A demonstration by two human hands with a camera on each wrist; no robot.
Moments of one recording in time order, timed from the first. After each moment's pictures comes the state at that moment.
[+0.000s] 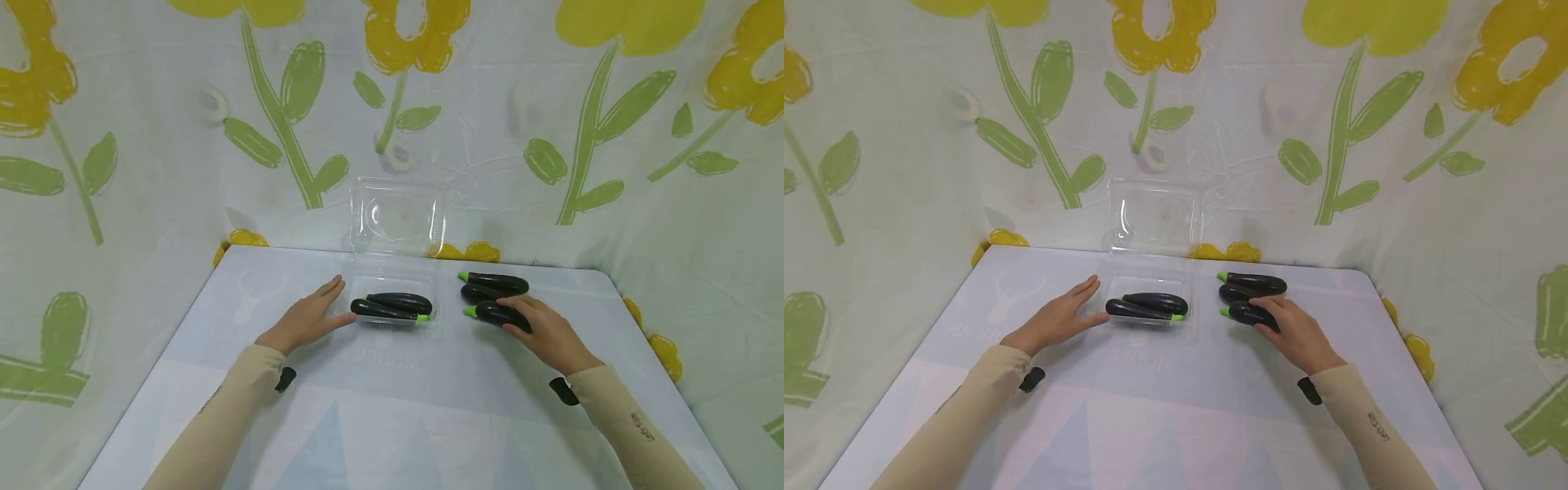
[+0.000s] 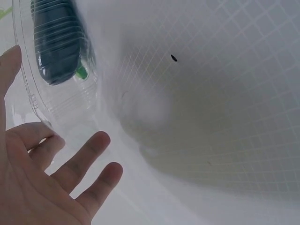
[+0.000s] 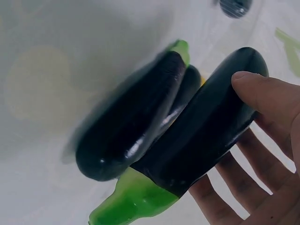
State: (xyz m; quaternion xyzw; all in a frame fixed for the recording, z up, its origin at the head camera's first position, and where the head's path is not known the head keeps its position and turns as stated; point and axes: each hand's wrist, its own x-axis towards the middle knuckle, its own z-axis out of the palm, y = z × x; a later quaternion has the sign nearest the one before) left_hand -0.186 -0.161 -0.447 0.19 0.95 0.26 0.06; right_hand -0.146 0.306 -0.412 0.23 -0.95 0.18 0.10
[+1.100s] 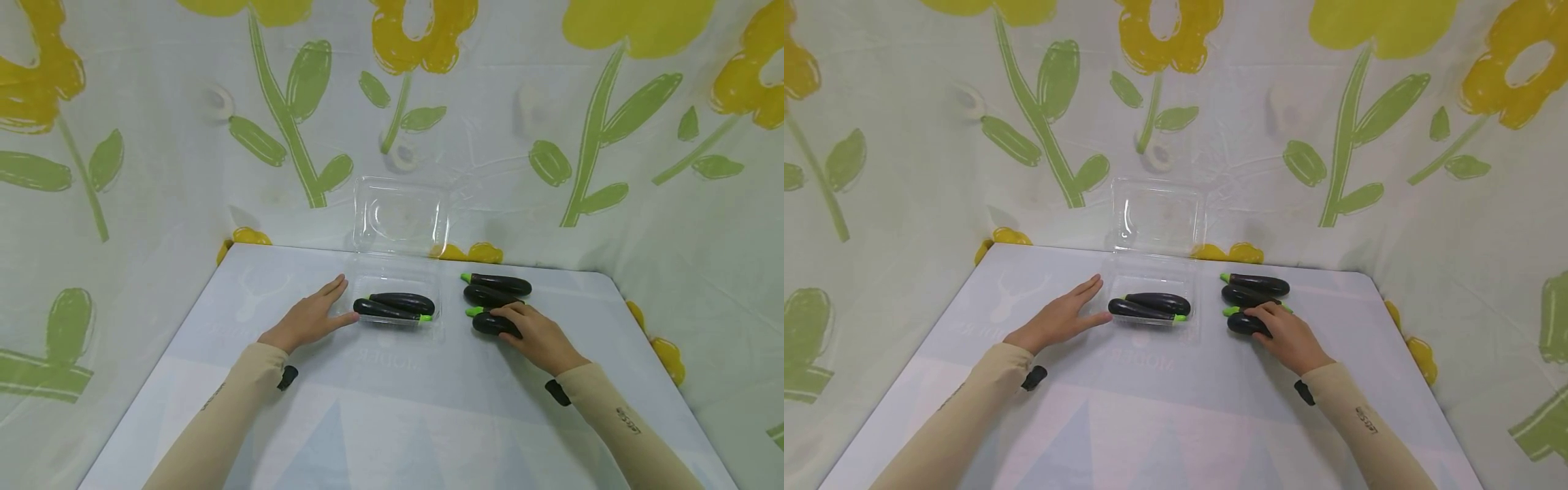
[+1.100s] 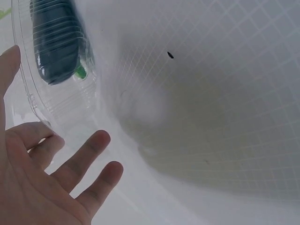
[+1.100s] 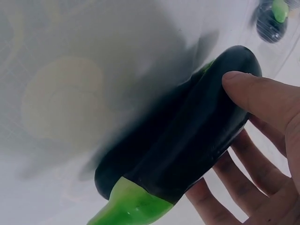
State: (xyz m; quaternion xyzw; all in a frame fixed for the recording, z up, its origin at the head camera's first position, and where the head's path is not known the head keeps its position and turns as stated) left_hand -0.187 -0.162 -0.448 0.19 0.94 0.26 0.06; right_hand -0.158 0.301 -0.438 0.26 -0.96 0.11 0.09
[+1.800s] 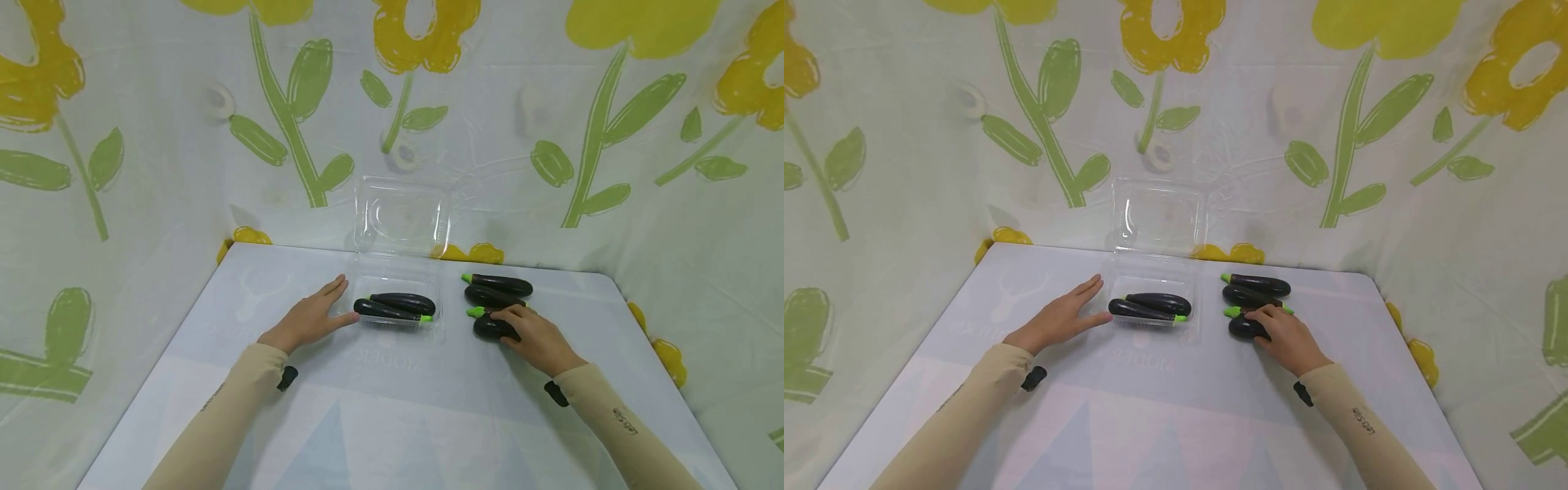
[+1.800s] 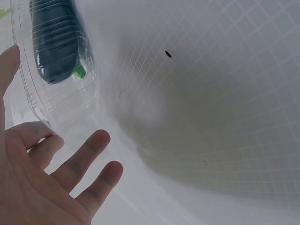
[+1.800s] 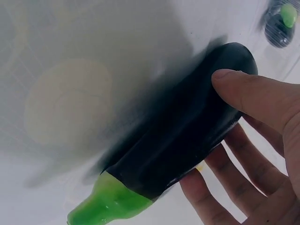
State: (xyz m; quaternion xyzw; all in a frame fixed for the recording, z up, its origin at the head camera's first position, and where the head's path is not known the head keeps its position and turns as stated) left_hand -0.186 -0.162 -0.447 0.19 0.94 0.27 0.07; right_hand -0.160 0.300 -0.442 0.26 -0.96 0.10 0.07
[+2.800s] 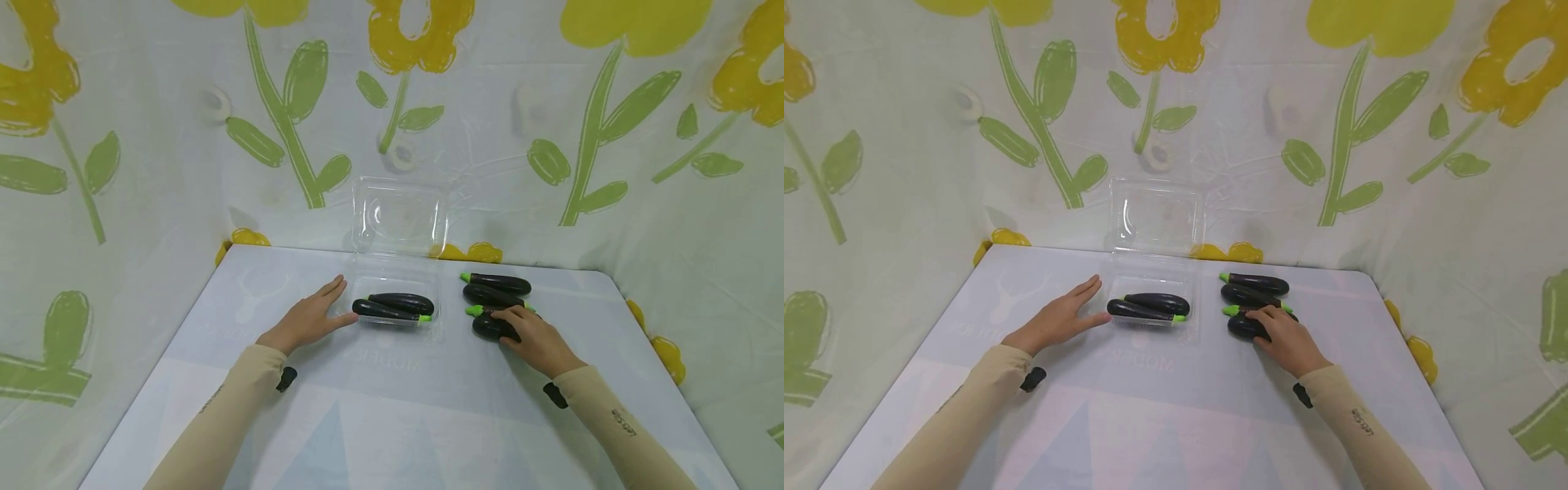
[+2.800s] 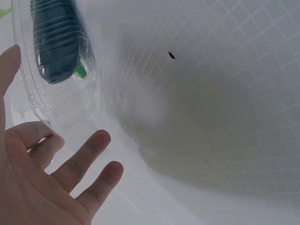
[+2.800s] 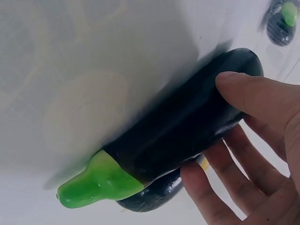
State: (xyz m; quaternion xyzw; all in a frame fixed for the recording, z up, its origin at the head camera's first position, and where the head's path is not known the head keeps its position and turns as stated) left_hand -0.185 -0.161 -0.446 0.19 0.94 0.26 0.07; right_hand -0.156 0.304 -0.447 0.23 -0.96 0.12 0.06
